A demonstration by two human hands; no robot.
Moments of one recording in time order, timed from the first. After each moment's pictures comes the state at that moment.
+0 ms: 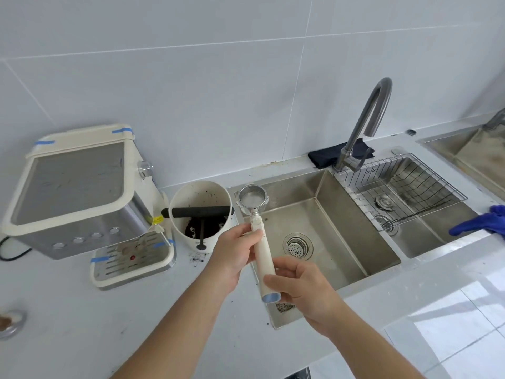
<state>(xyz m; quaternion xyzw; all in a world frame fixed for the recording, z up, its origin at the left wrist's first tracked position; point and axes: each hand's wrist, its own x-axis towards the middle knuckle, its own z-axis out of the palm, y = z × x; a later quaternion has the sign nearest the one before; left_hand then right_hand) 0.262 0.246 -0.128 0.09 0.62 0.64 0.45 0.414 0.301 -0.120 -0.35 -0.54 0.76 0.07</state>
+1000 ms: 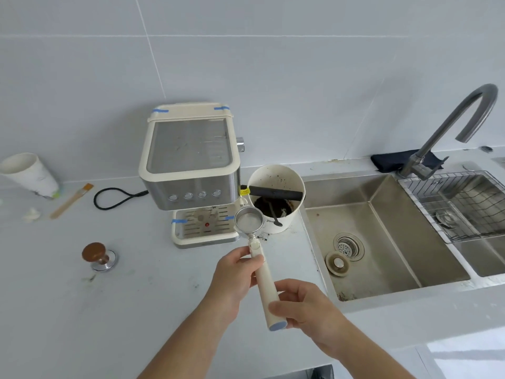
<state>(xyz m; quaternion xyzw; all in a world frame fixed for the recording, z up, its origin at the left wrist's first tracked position) 0.233 0.077 -0.156 -0.02 0.65 0.65 0.38 0.367 0.177 -0.149 -0.31 -0.57 0.76 -0.08</state>
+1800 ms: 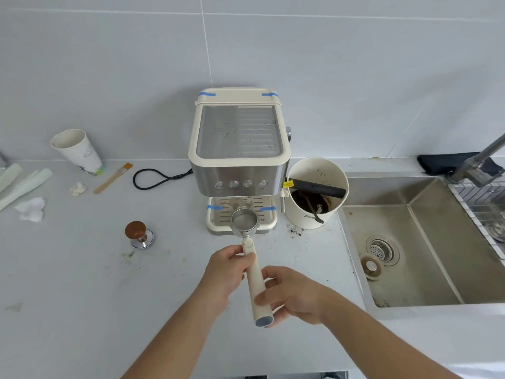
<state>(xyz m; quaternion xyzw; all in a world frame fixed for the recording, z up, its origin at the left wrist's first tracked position) 0.184 0.007 -0.170 -0.05 0.74 0.57 0.35 0.280 0.140 -0.164 -0.25 -0.58 0.72 -0.28</state>
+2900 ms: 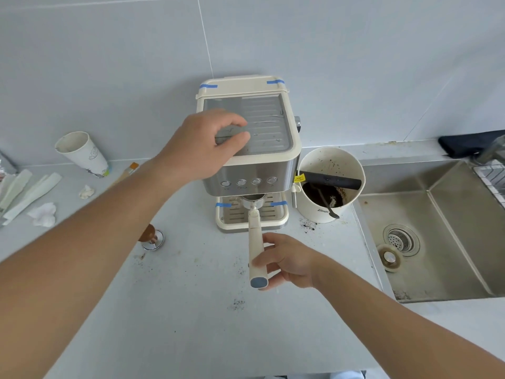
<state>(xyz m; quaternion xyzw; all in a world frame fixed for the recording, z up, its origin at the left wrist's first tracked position) 0.035 0.031 -0.026 0.44 0.84 0.31 -0.03 0.216 0.147 -0.182 -0.25 -0.54 0.77 -0.24</state>
